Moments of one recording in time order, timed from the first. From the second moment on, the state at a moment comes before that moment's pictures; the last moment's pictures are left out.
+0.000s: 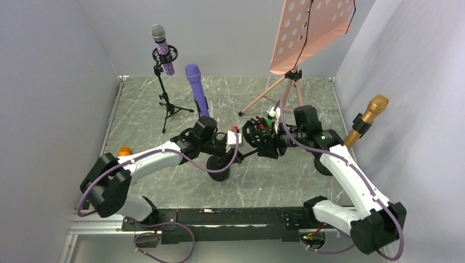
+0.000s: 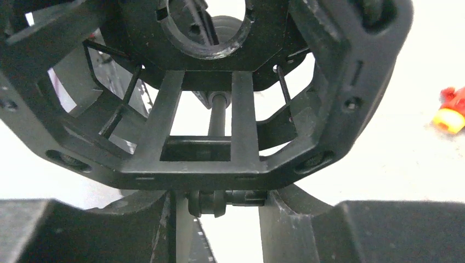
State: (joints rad) left arm -0.77 1.44 0.85 0.03 0.77 0.33; right arm 0.36 1.03 0.92 -0.65 -0.79 -0.29
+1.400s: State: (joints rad) left arm -0.81 1.57 0.89 0.23 0.78 0.27; right arm 0.15 1.08 1.12 -0.97 -0.92 -0.63
